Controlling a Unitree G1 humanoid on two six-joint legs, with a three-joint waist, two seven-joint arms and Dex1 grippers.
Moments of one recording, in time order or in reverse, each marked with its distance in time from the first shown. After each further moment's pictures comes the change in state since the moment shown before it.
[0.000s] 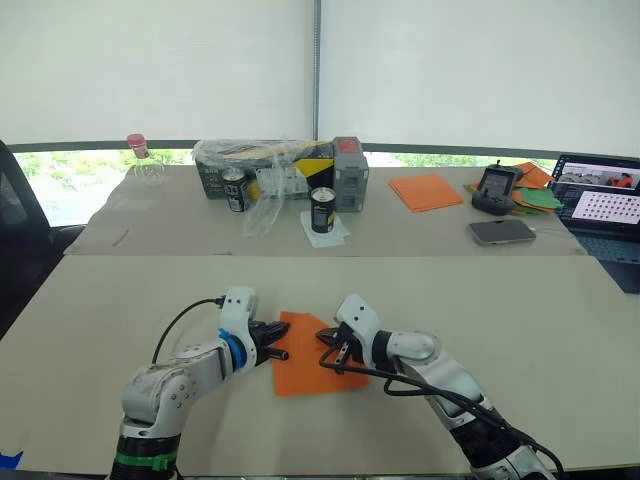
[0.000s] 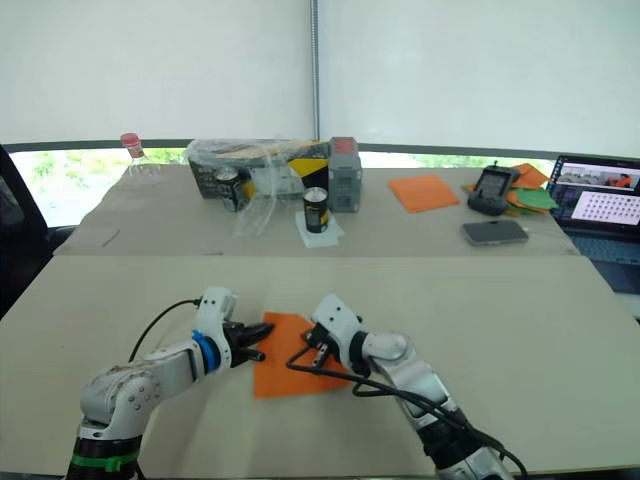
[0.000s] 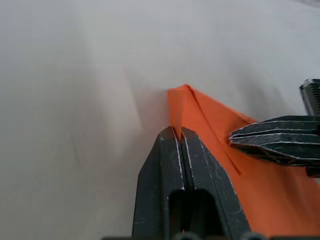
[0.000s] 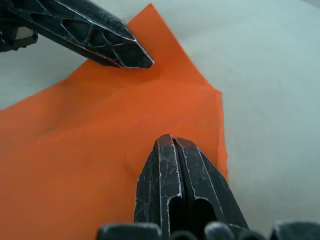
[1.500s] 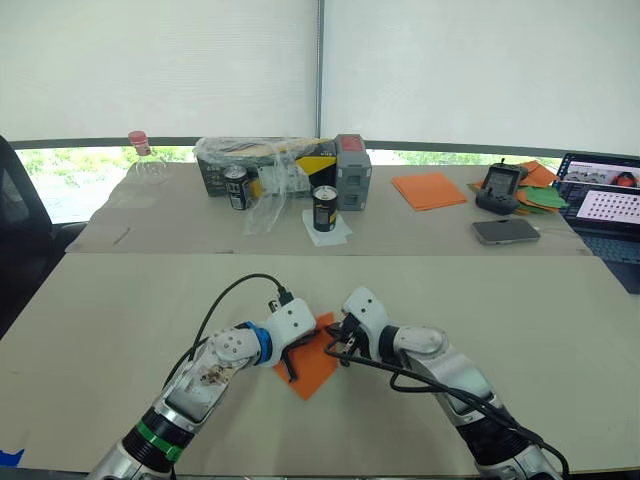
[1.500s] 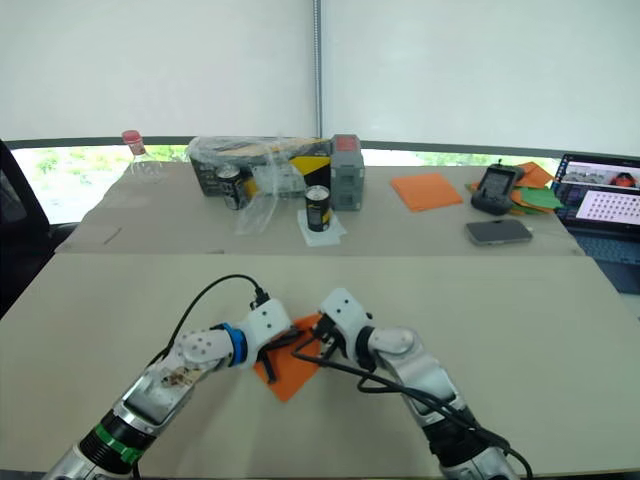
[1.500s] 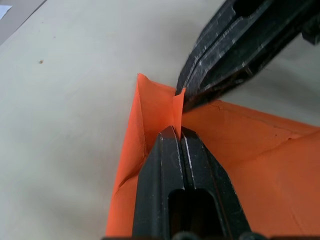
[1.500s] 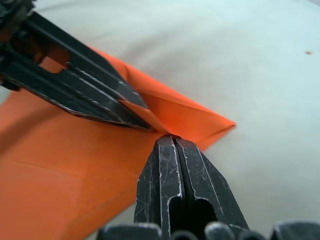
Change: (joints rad) left arm -0.118 0.223 -0.464 0.138 0.648 -0.565 -0.419; right arm -0.008 -0.023 -0.069 -0.097 0.016 0.163 -0.047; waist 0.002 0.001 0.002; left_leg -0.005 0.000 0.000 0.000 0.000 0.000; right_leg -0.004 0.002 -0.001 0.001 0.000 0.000
